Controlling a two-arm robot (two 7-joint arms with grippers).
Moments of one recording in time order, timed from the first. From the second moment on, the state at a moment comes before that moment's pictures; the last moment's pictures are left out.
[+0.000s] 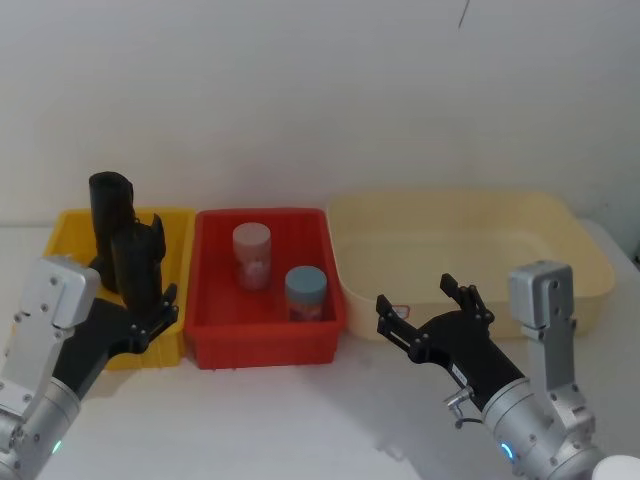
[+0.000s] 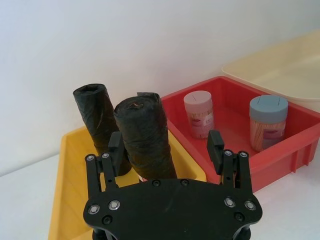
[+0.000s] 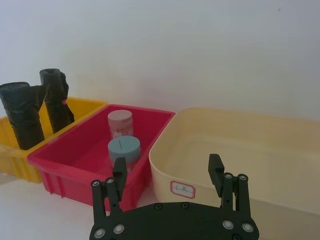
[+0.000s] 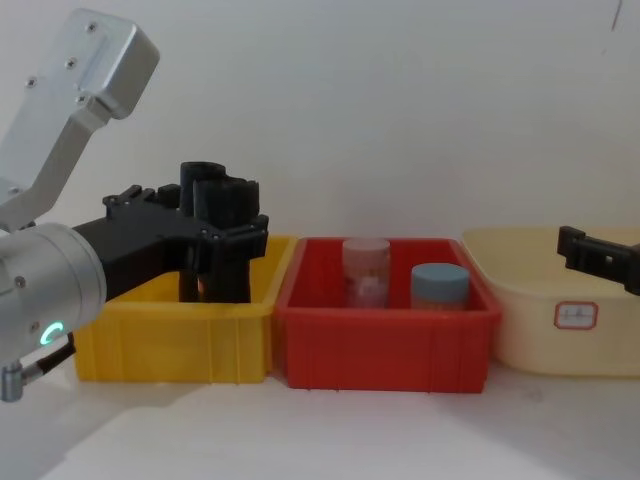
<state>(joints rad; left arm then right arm) -0.24 0.38 0.45 -1.63 -0.20 0.01 -0.01 -0.01 0.34 -0.23 -1.77 0.29 0.03 0.07</state>
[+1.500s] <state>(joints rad) -0.21 0.37 0.42 -1.62 -0.21 -0.02 0.00 -0.01 0.34 -0.23 -1.77 0.29 0.03 0.07</state>
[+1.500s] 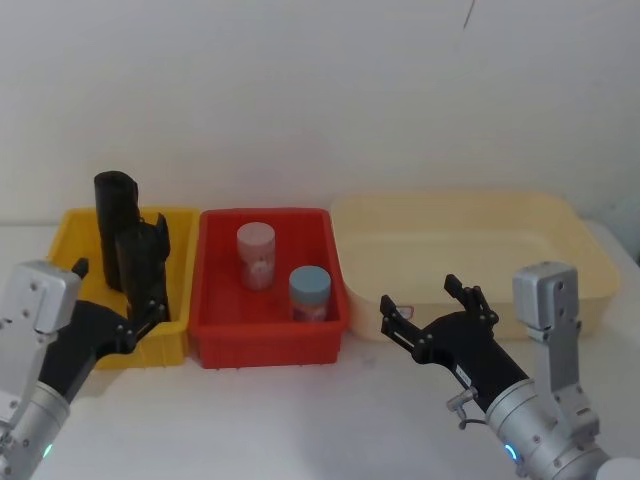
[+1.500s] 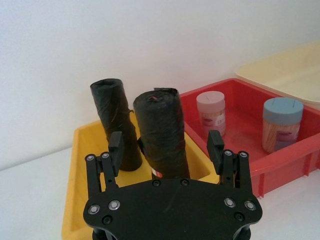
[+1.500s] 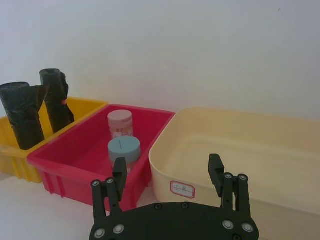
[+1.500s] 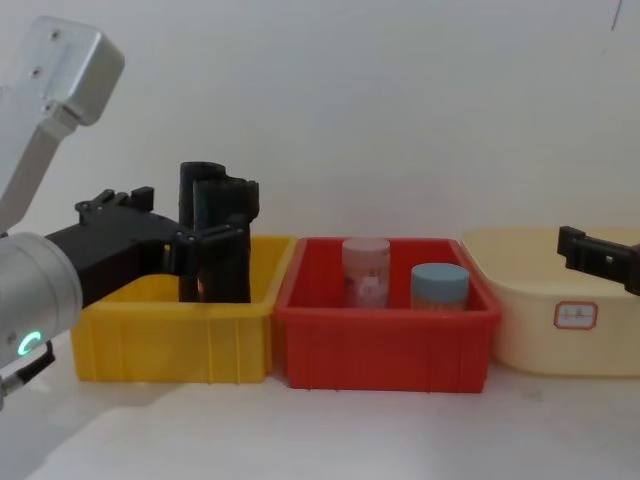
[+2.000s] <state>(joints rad) -0.22 0.35 0.37 -1.55 -0.26 -0.08 -0.03 -0.01 0.34 -0.23 -1.77 0.29 0.03 0.07</state>
